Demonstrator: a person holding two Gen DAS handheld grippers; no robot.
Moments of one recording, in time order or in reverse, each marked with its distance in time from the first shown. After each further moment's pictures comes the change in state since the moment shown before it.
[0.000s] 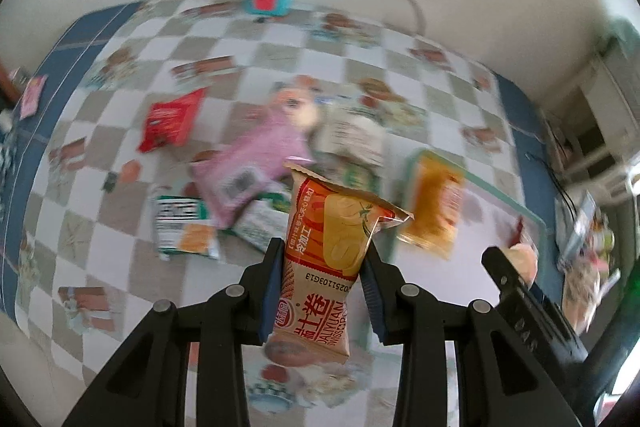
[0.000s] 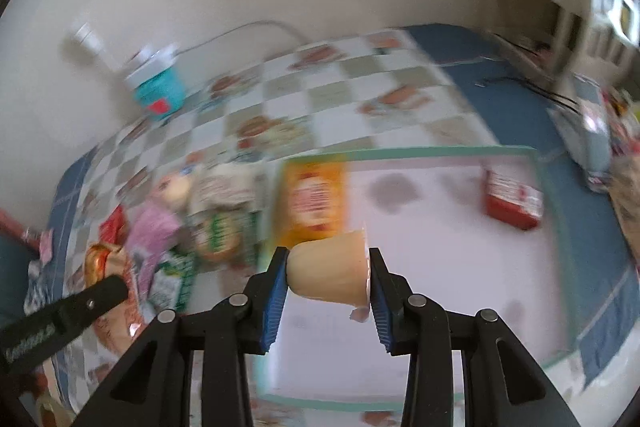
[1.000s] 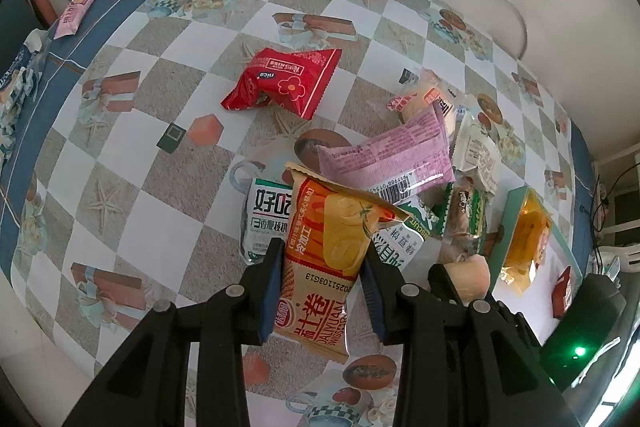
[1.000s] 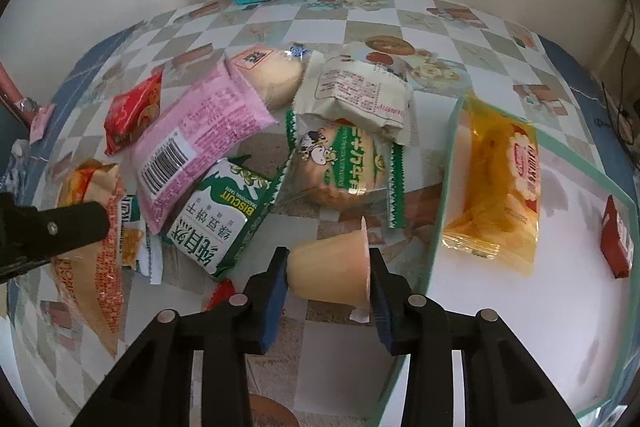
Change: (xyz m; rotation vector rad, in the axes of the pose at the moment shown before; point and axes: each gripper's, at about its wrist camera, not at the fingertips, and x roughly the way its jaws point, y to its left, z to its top) left arm 0.039 0.113 0.009 -0.261 0.088 0.082; right arm 0.088 0.126 -0.050 -0.366 0.137 0.042
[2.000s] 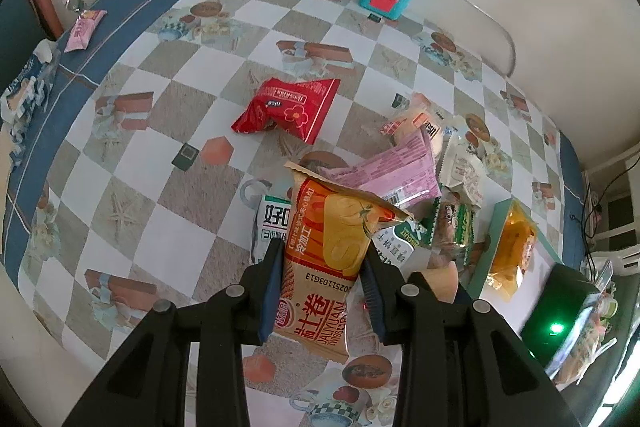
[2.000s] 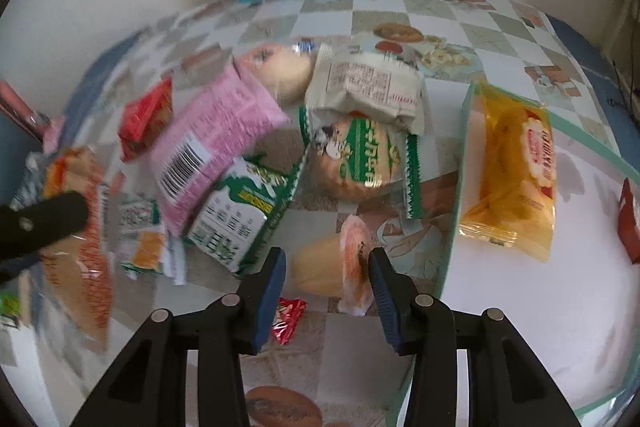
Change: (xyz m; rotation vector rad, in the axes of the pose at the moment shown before) left arm -0.024 0.005 0.001 0.001 -0.060 -0.014; right arm 0.005 0.003 0.001 0.029 0.045 0.055
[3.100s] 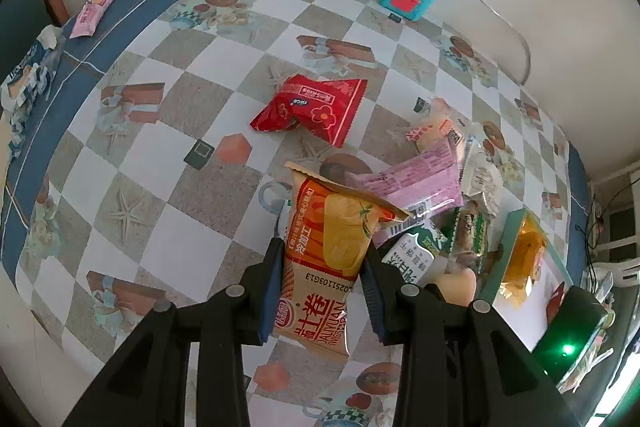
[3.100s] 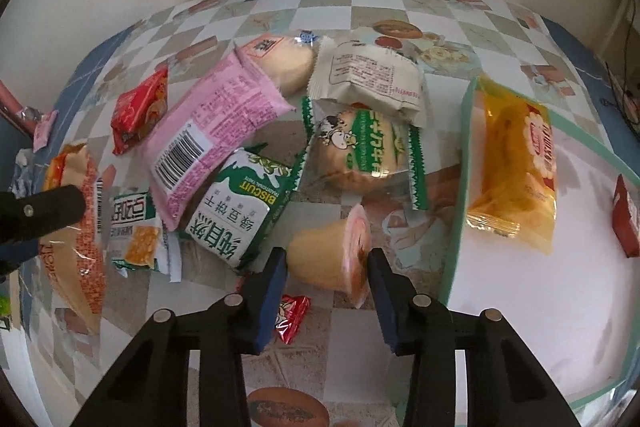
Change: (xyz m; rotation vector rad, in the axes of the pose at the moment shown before) left arm 0.007 0.019 0.006 -0.027 0.008 0.001; right arm -0.003 0.005 -0.004 0.017 -0.008 -0.025
